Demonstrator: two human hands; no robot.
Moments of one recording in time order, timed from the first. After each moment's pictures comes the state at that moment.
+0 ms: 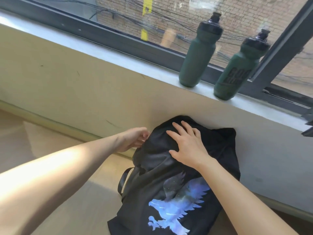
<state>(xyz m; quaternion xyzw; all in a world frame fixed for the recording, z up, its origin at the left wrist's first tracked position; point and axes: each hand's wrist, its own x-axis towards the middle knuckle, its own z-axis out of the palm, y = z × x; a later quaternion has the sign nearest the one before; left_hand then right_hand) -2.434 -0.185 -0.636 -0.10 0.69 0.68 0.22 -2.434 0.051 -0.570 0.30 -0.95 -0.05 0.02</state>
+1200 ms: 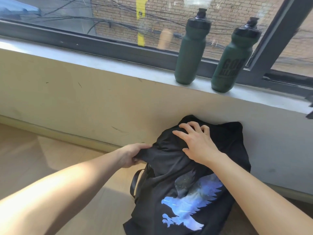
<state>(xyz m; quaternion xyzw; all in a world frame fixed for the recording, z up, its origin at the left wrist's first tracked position) -2.413 -0.183 -0.669 -0.32 0.56 0.73 0.22 -2.437 0.070 -0.573 0.30 -0.95 -0.08 0.05</state>
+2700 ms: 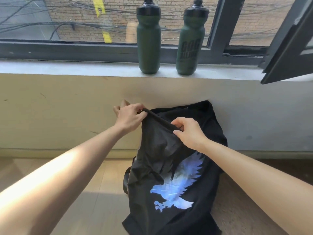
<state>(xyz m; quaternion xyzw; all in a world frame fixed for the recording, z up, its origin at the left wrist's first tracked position) -2.461 -0.127 -0.572 0.03 0.95 0.27 -0.13 -2.414 0.110 -0.577 0.09 -0.91 0.39 0.00</state>
